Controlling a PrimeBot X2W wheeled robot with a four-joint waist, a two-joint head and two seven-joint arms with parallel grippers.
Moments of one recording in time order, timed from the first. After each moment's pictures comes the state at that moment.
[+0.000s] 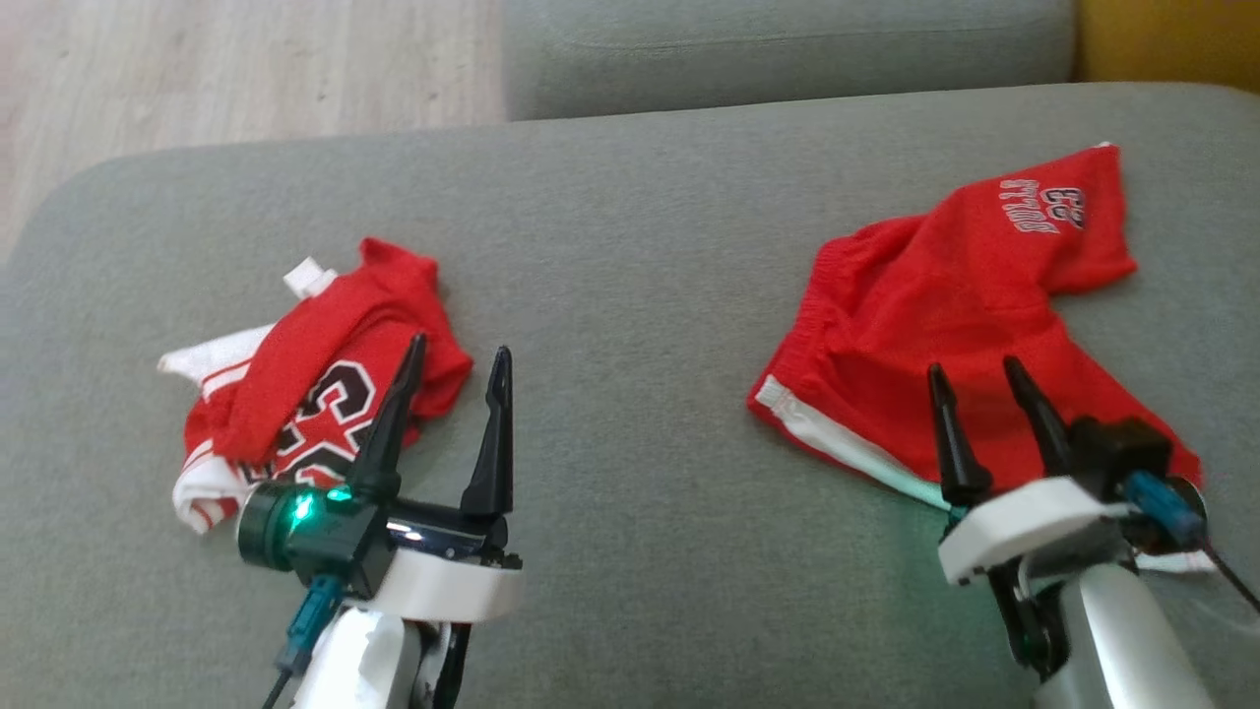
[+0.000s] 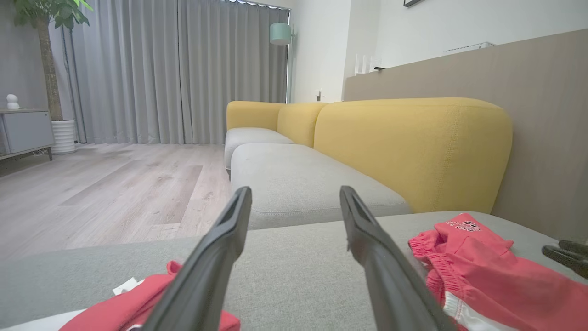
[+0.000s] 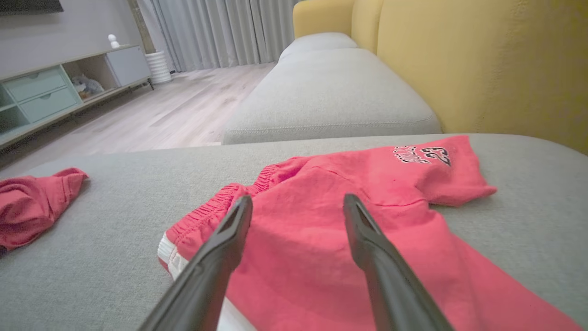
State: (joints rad) left arm -0.14 0.05 -0.30 0.13 -0.16 -0.01 -0.26; right arm -0.13 -0.05 0.03 0.29 0.11 0.13 -0.08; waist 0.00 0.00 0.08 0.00
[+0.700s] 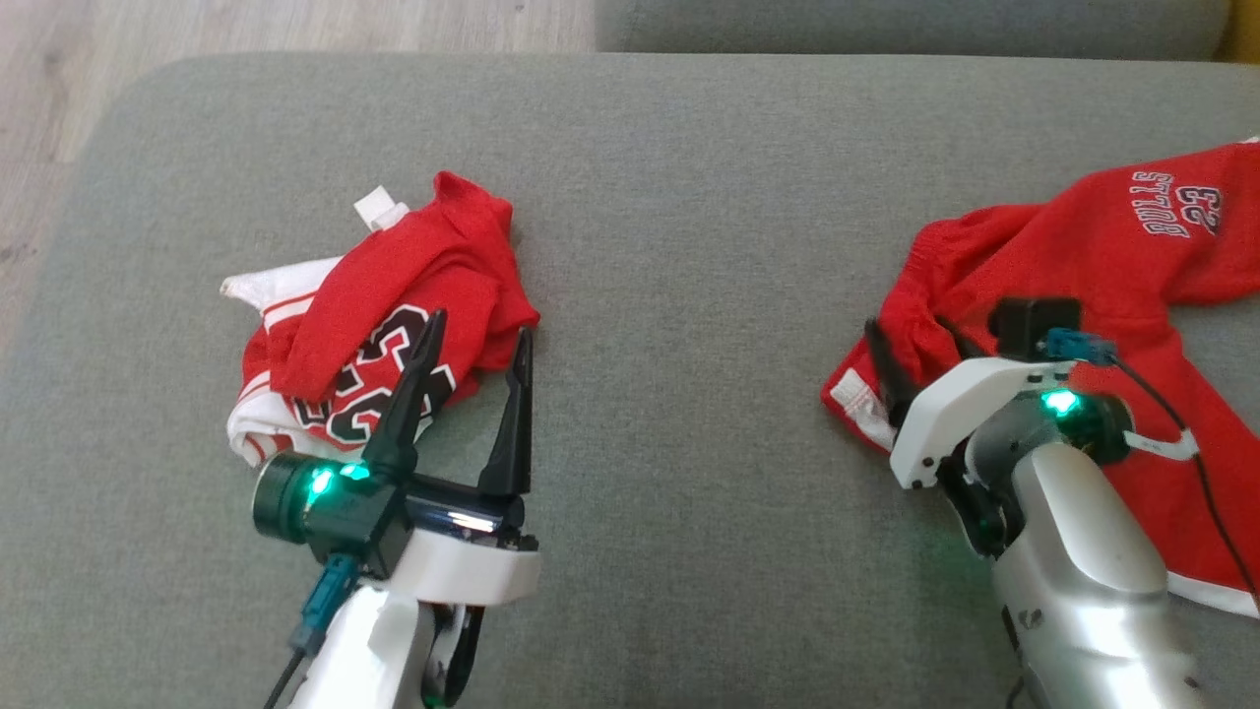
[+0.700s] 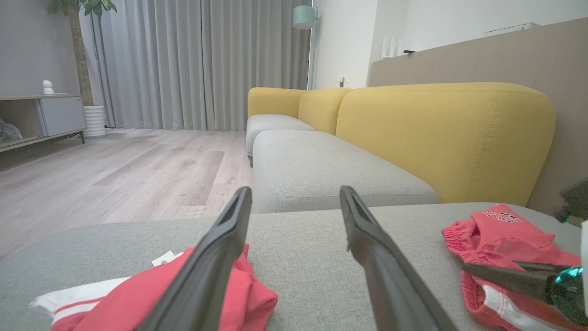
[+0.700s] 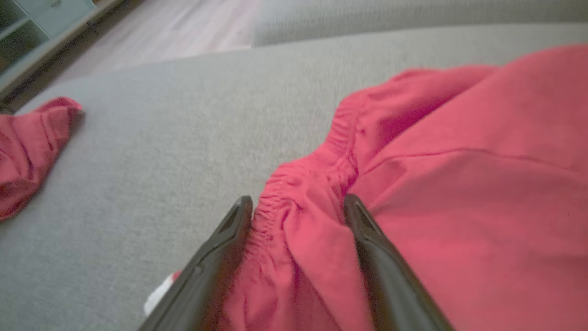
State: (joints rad) left arm -0.18 0.05 -0.33 0.13 -0.17 -0.01 -0.26; right arm -0.46 -0.05 0.10 0.67 0.21 0.13 0.11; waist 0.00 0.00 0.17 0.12
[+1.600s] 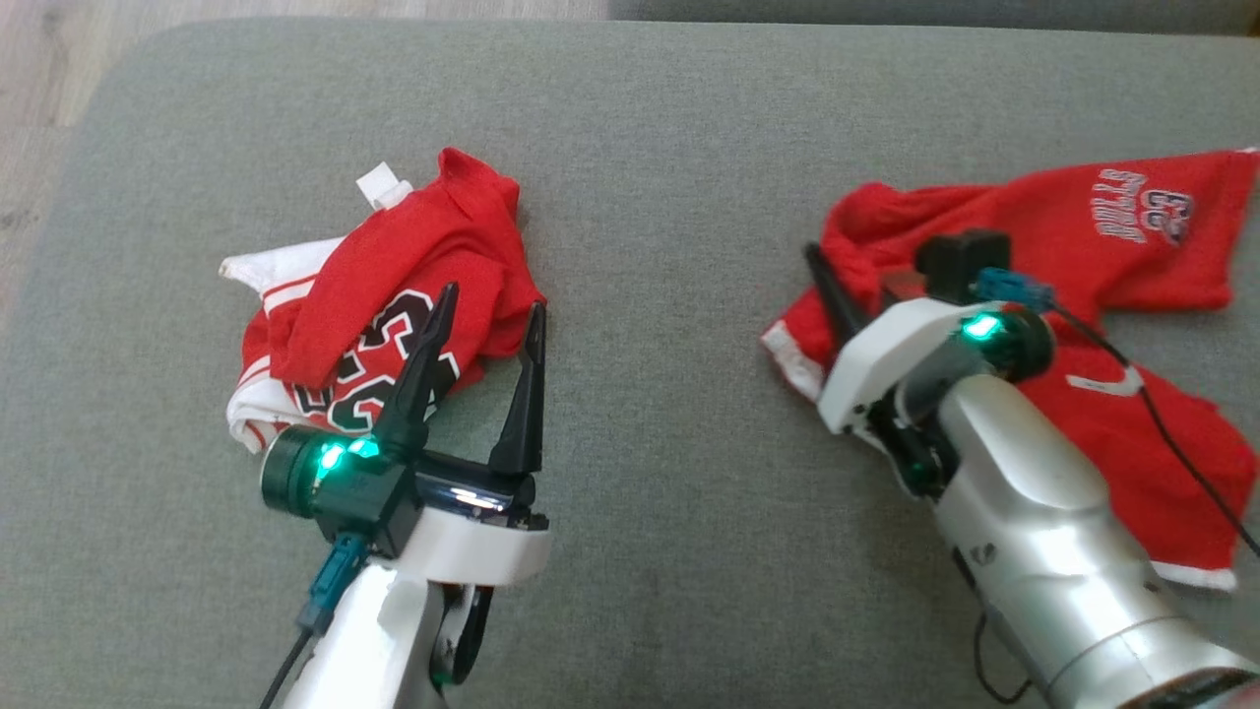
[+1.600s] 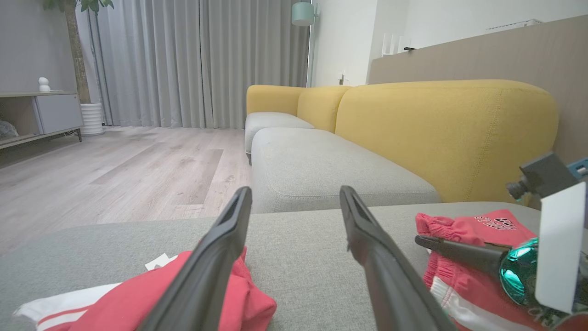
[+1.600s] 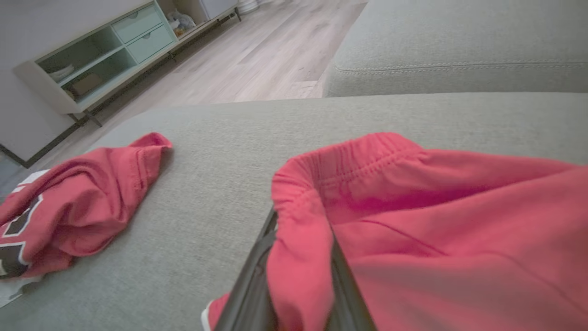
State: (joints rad) left arm -0.23 0.05 -0.36 0.13 -0.18 0.00 -0.26; right arm -0.67 -0.07 0.43 0.87 0.45 0.13 -0.07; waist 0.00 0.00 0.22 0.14
